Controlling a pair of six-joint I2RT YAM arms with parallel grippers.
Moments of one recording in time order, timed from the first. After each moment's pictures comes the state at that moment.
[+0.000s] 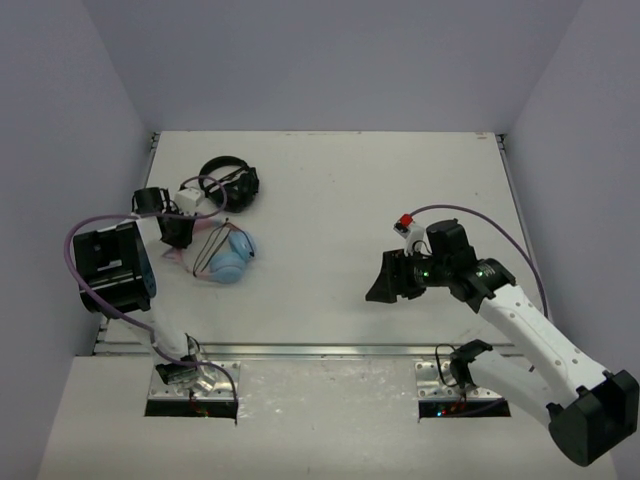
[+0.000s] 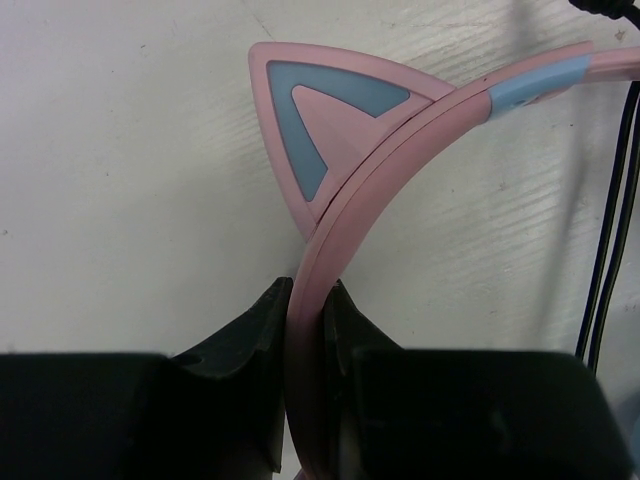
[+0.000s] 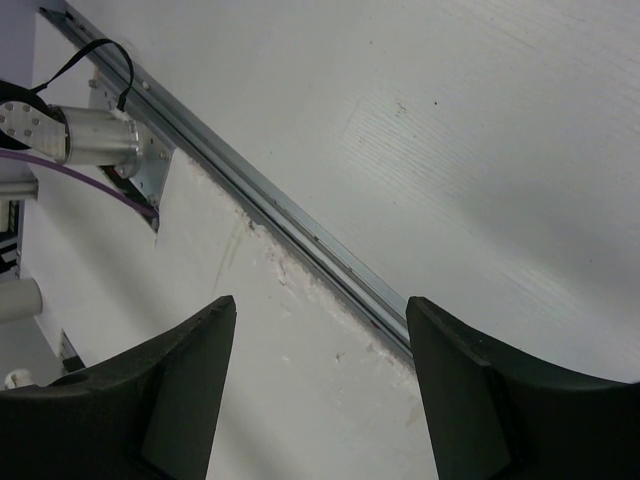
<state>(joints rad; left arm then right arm) 0.35 1.74 0.91 -0.19 0.29 0.64 0.45 0.91 0.67 -0.58 -0.55 0.35</state>
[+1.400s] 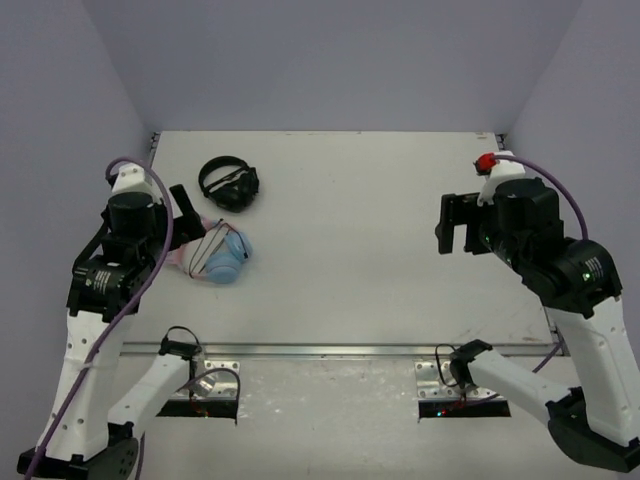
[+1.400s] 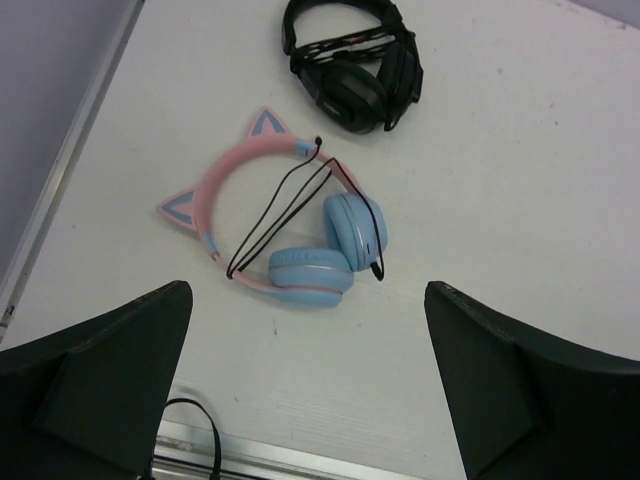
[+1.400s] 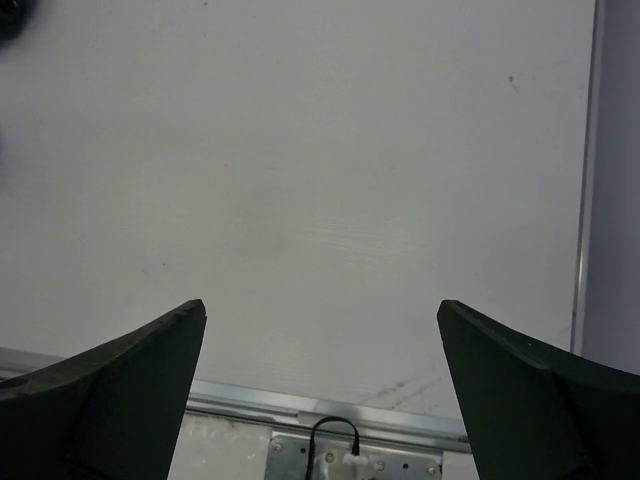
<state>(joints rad) -0.07 0.81 1.20 -0.93 -0.26 -0.38 0.45 0.95 1.47 -1.13 0.27 0.16</state>
